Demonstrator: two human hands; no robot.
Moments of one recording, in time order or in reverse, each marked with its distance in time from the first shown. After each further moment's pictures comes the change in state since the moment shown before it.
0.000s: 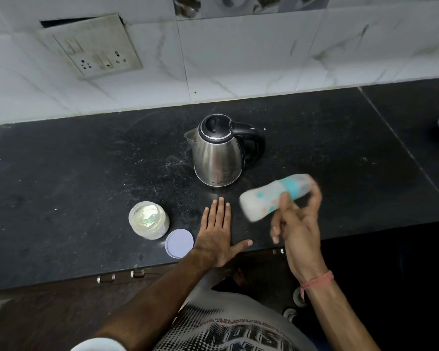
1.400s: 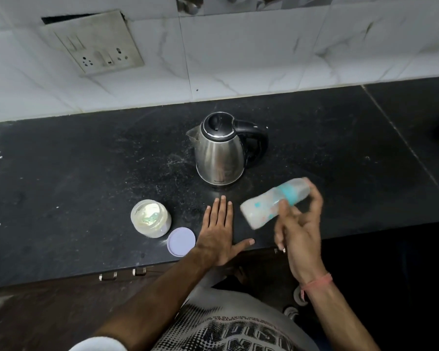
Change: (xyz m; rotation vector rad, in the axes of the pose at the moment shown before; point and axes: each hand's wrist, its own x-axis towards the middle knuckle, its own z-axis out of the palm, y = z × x) left_hand 0.001 -0.004 0.001 -0.009 0.023 0.015; right_hand -0.002 0.017 -0.006 -0.002 0.046 -0.004
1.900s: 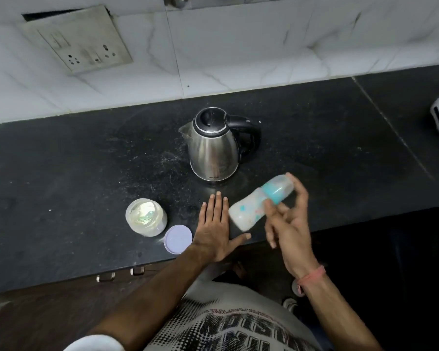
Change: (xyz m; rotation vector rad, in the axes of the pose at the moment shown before) left_hand 0.000 0.001 0.003 0.003 0.017 -0.007; right_hand -0.006 0.006 0.002 -0.049 -0.057 0.020
